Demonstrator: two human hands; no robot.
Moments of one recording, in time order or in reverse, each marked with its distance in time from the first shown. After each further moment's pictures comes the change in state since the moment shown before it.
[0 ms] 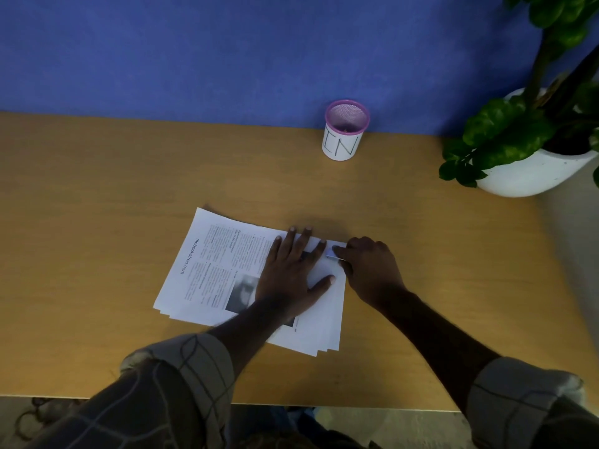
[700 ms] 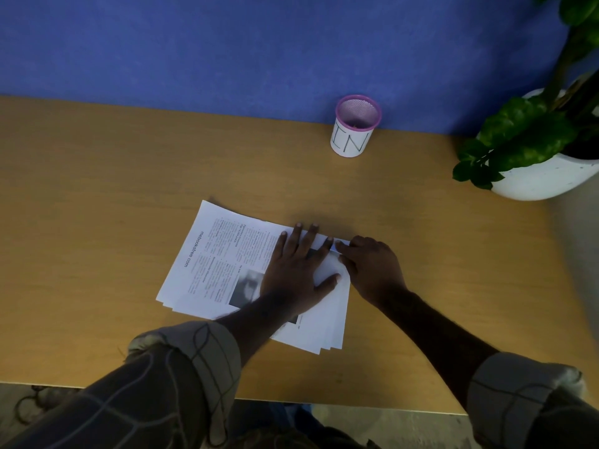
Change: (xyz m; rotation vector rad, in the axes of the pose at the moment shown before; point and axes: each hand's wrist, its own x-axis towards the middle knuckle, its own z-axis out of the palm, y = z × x) left_hand 0.002 -0.001 0.007 0.009 0.032 0.004; right_hand 0.004 -0.003 0.006 0.074 0.040 -0.004
